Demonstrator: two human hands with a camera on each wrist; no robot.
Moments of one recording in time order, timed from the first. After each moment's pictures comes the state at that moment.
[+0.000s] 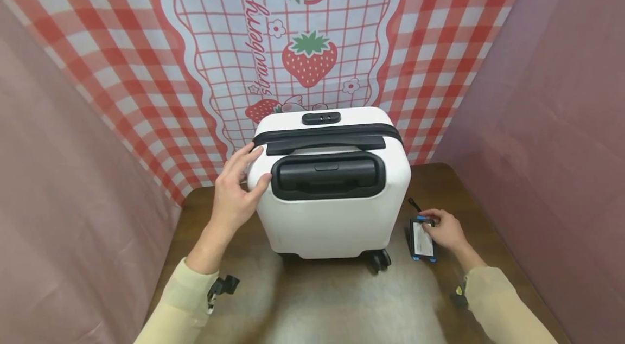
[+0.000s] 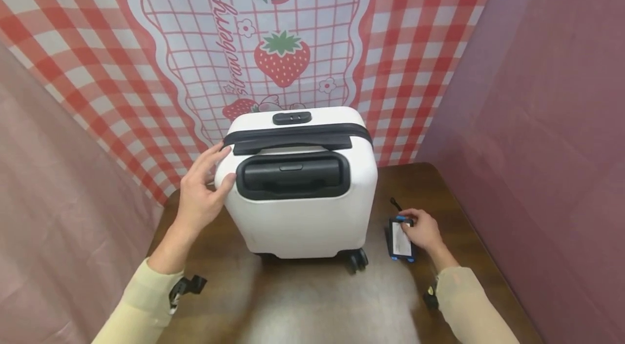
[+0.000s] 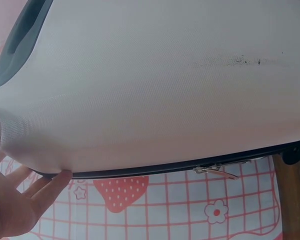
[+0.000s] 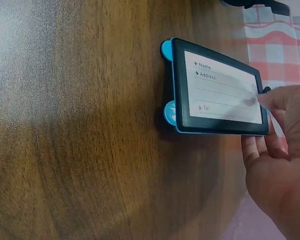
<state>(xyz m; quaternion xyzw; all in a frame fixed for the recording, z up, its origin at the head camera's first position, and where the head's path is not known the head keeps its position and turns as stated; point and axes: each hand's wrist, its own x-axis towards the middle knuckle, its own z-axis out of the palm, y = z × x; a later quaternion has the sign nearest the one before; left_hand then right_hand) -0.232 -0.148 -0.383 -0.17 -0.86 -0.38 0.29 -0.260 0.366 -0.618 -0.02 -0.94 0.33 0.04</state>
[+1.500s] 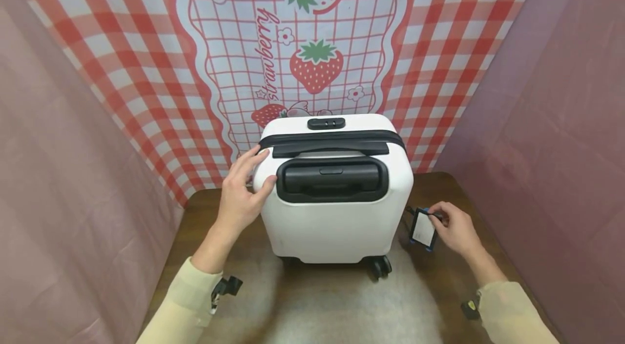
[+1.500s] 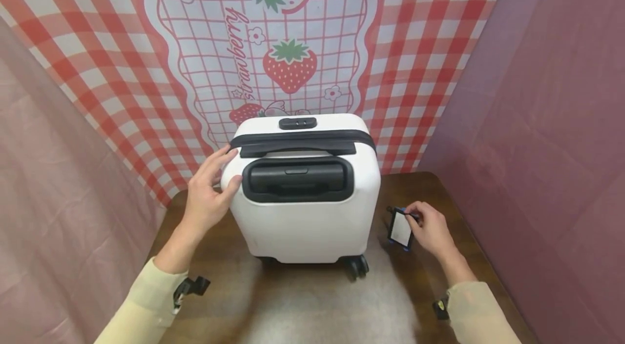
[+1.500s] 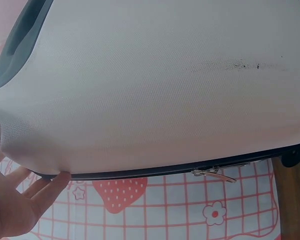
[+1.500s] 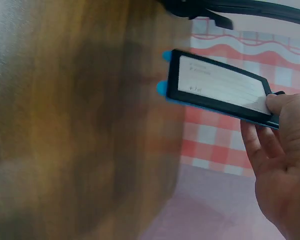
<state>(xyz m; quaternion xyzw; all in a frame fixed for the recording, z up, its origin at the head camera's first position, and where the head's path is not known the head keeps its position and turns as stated) -0.232 -0.148 -0.384 -0.17 -0.86 -0.38 0.29 -0.244 0.356 -0.557 0.09 -0.93 0.28 0.22</state>
